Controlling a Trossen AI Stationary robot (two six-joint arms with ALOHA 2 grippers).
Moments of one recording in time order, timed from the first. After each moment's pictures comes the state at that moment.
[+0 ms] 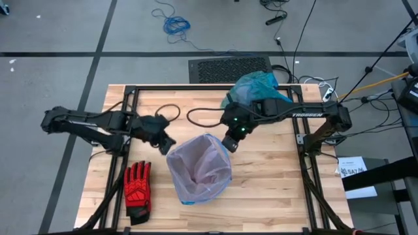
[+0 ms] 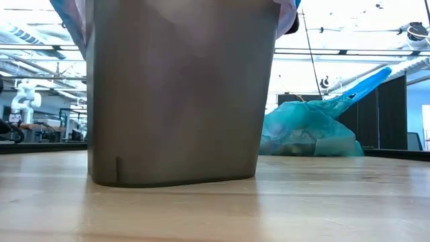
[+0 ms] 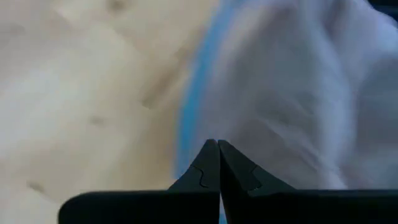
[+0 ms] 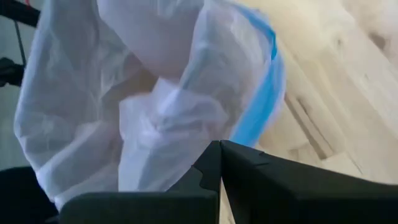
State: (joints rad) left arm -0.08 0.97 0.92 -0.72 -0.02 -0.85; right arm -0.02 1.61 1.61 -0.95 -0.23 0.65
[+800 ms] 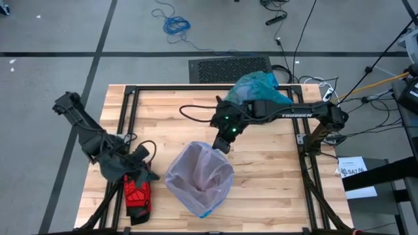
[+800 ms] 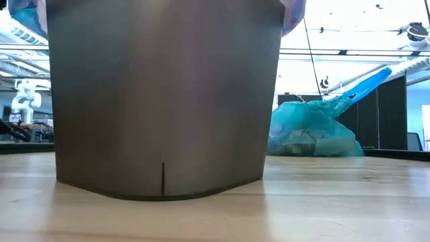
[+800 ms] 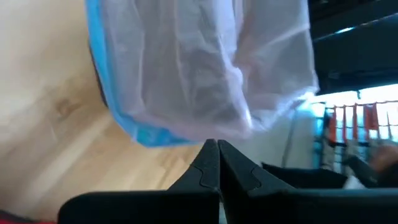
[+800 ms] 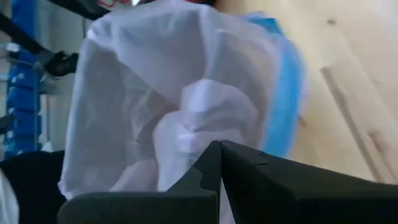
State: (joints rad) left arm -0.80 0.96 0.92 -0.65 -0.38 -1.50; right arm -0.04 1.69 1.61 -0.75 -0.43 0.60
